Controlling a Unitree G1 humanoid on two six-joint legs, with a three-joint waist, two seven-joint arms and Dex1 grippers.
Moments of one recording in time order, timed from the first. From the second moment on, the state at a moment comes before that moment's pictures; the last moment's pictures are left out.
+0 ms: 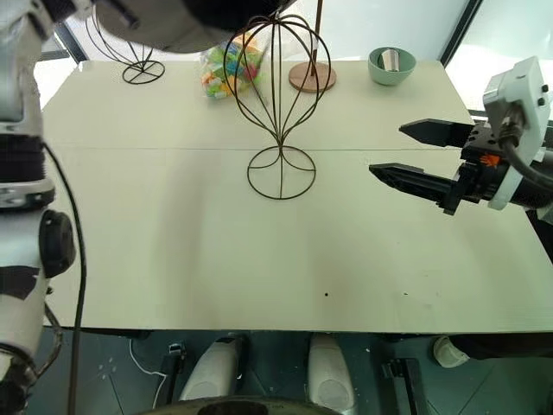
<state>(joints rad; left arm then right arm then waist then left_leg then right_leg) -1.28 0.63 -0.01 0.26 0.01 0.13 -0.66 -0.34 -1.14 -0.59 -0.43 1.08 1.01 0.76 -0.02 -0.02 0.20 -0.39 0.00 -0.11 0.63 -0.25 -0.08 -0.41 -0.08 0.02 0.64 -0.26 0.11</state>
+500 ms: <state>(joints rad) -0.97 0.84 -0.13 0.29 0.72 -0.78 -0.01 -0.17 -1.20 -0.97 -0.42 1.04 1.11 0.85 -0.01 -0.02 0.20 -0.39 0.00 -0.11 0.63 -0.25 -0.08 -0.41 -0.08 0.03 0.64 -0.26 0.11</state>
